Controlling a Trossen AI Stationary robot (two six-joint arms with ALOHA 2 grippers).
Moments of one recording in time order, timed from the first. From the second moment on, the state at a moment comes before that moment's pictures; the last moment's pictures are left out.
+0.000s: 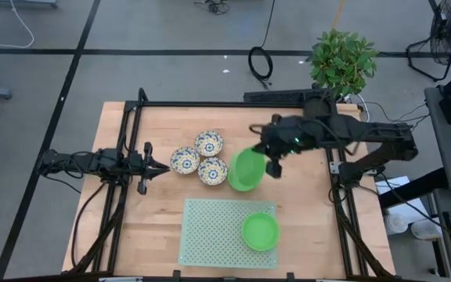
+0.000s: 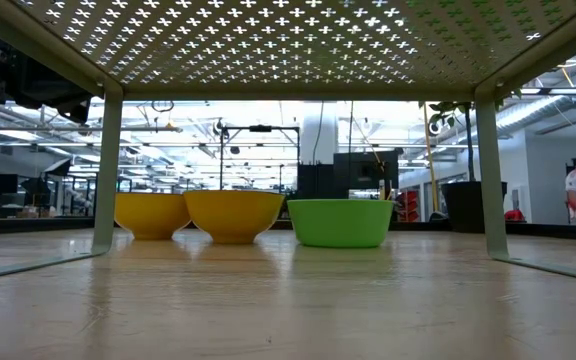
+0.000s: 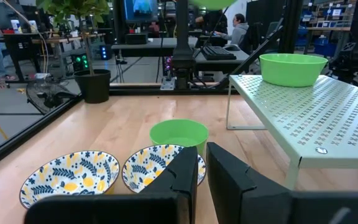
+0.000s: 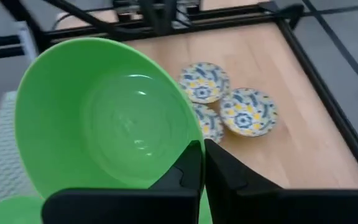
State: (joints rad) left arm -0.11 0.01 0.06 -0.09 -0.08 -0.01; right arm 0.09 1.40 1.65 -0.93 0.15 0.20
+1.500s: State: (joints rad) left arm -0.11 0.01 0.06 -0.09 -0.08 -0.01; right arm 0.37 1.77 1.81 -1.27 -0.12 0.49
